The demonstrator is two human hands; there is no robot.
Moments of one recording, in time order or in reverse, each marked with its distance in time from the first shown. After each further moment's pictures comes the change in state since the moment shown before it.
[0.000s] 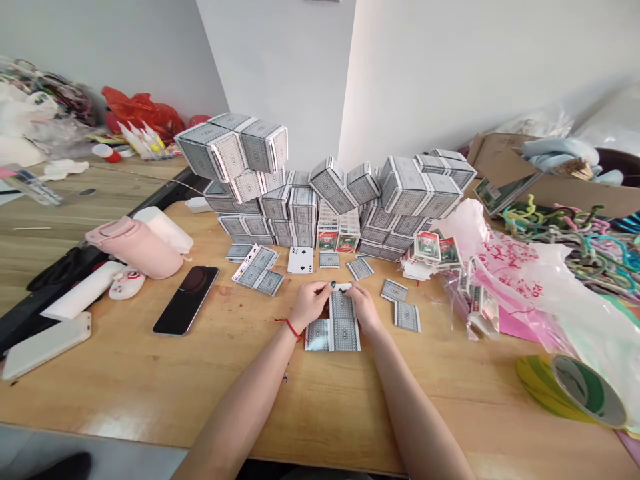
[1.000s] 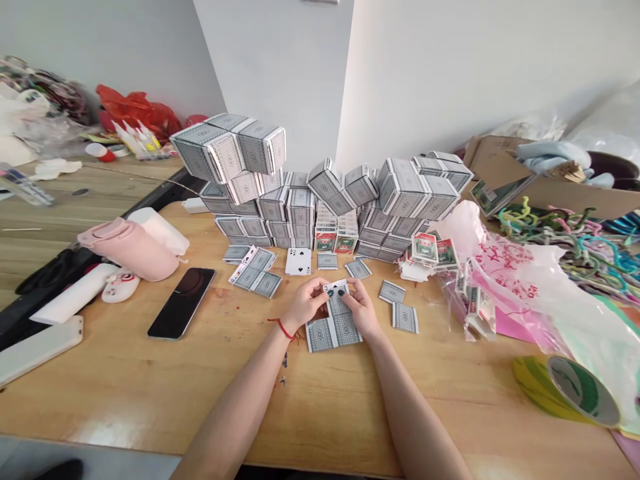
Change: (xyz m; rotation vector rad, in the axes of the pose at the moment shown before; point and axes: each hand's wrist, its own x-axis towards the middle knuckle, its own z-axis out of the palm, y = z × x) left_hand 0.001 0.002 -0.011 -0.310 -0.208 -0.094; right_hand -0.007 -0.001 -0.001 0.000 -0.168 -0.105
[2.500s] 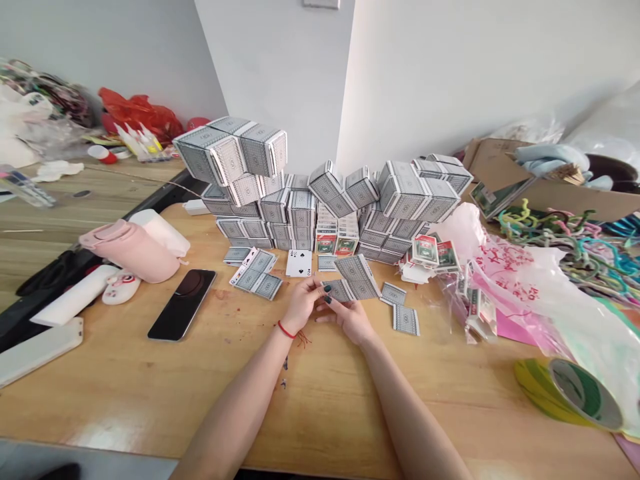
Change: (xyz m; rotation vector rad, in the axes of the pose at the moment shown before) left_hand 0.005 -0.003 0.005 -0.448 0.204 -0.093; right_hand -0.001 0.011 0.018 0.279 -0.135 0.050
